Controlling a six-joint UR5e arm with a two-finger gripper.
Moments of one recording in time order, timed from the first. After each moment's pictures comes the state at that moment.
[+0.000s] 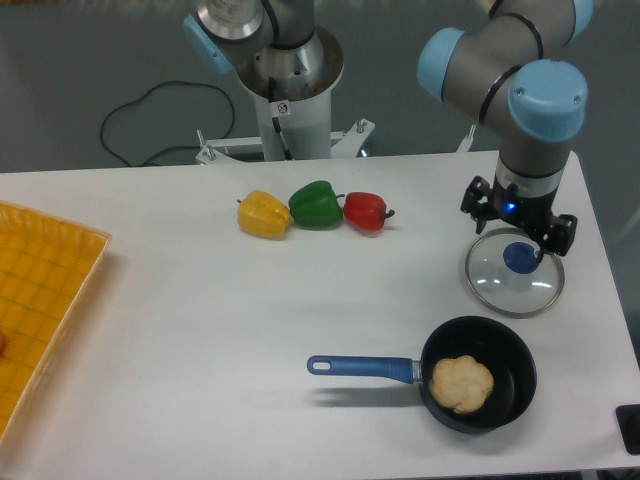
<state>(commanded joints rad) 2.79 -1.90 -1.50 -1.21 1.59 1.38</state>
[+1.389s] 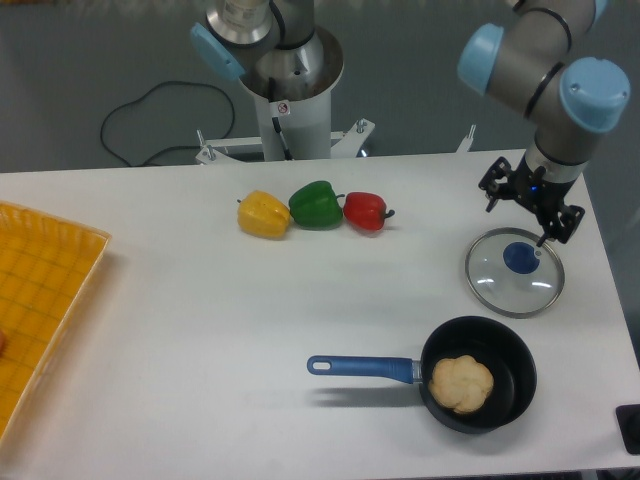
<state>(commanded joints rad) 2.93 -2.00 -1.52 -1.22 1.52 1.73</state>
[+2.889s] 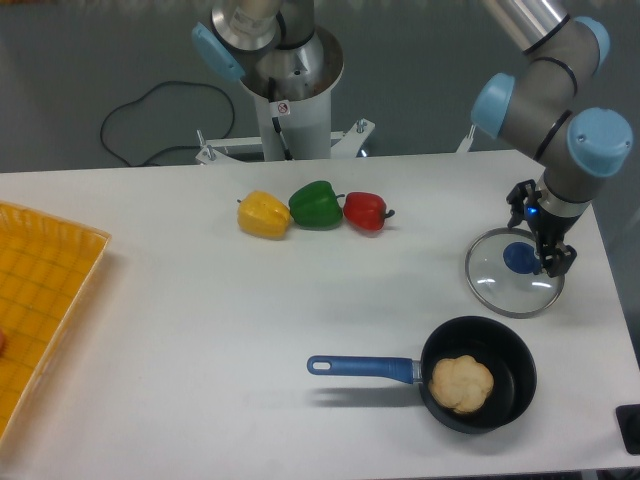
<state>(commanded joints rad) 2.92 -2.09 -1.55 -1.08 1.57 2.12</state>
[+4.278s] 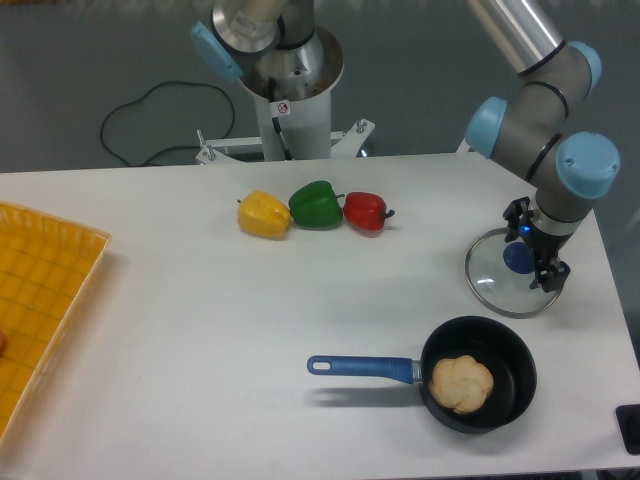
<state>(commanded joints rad) 2.91 -2.12 -1.59 -1.00 1.59 2.11</state>
